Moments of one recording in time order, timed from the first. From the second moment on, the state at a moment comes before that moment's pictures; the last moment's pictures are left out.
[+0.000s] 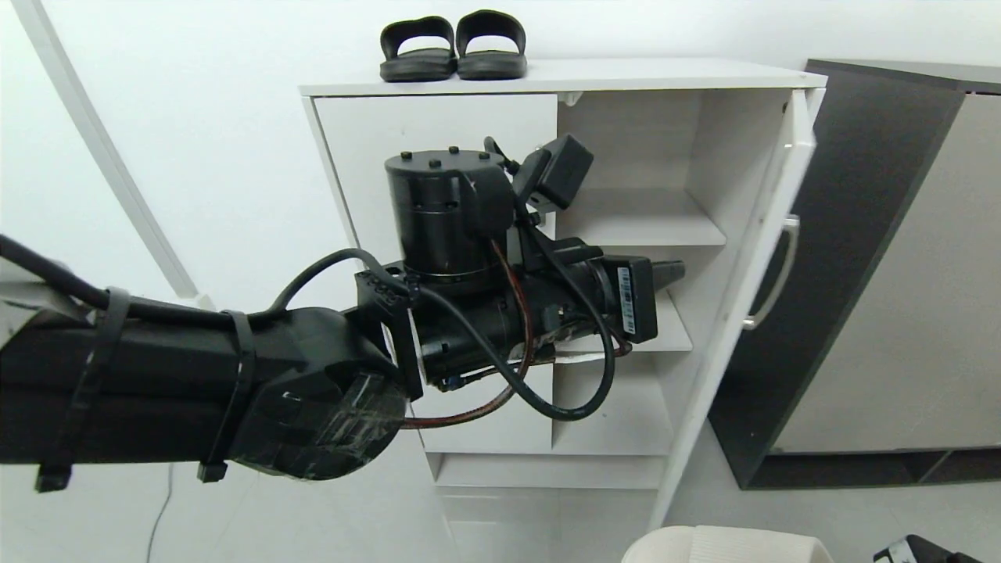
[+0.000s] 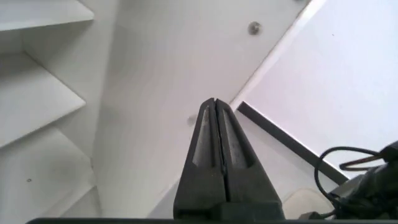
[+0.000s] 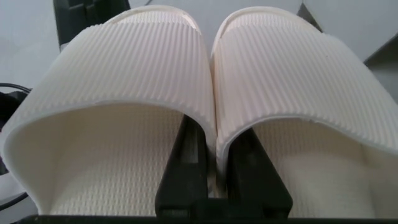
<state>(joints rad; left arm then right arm) -0.82 1.83 -1.19 -0.68 -0.29 -0.31 0.91 1.15 -0.27 -0.38 0.30 -0.12</state>
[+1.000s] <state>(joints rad) -0.65 1.39 -0.85 -0.59 0.05 -0.14 0.80 1.45 -0.62 -0.49 -0.33 0.17</state>
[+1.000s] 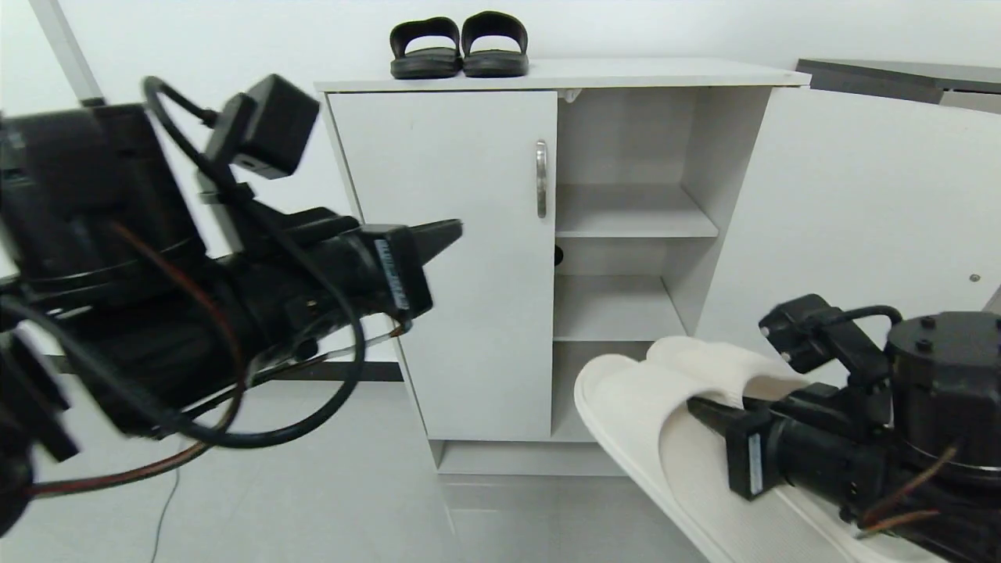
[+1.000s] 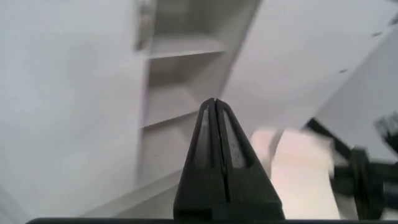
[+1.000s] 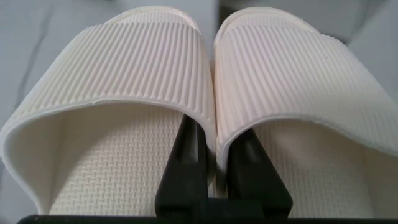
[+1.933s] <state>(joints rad) -0.10 0.26 -0.12 -0.12 0.44 -0.02 0.84 1.80 -0.73 -0.73 -0.66 0.20</state>
